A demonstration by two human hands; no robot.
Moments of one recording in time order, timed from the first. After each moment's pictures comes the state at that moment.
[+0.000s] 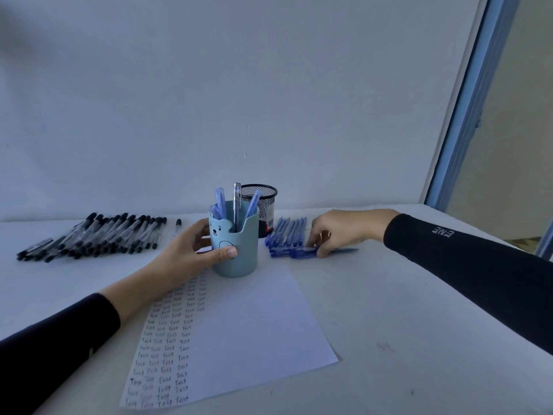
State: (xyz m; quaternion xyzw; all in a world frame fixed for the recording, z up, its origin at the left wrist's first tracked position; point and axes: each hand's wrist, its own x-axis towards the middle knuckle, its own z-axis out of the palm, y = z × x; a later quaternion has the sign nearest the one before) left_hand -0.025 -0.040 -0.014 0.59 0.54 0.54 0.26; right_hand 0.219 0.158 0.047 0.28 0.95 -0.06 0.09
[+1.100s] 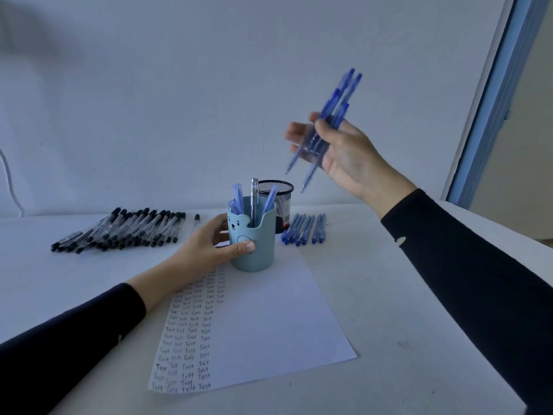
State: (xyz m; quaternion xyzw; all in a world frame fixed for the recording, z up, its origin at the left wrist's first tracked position) left_hand -0.025 -0.039 -0.014 0.59 0.55 0.53 0.25; right_hand 0.178 0.092 0.124 0.06 0.62 -0.66 -0.42
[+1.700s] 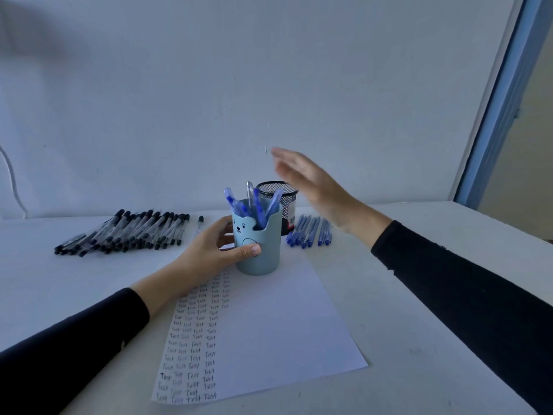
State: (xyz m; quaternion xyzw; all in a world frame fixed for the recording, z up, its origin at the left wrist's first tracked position) left_hand -0.031 -0.036 -0.018 0.59 0.56 0.53 0.26; right_hand 0.158 0.077 0.077 0.12 0.85 -0.42 -0.31
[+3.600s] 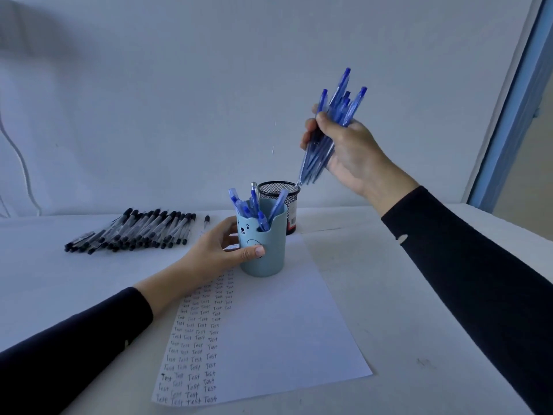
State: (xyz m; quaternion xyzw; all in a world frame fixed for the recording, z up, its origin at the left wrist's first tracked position) left_hand -0.026 -0.040 -0.015 0.58 0.56 0.53 0.25; right_hand 0.158 0.099 0.126 0.07 0.61 -0.64 -0.45
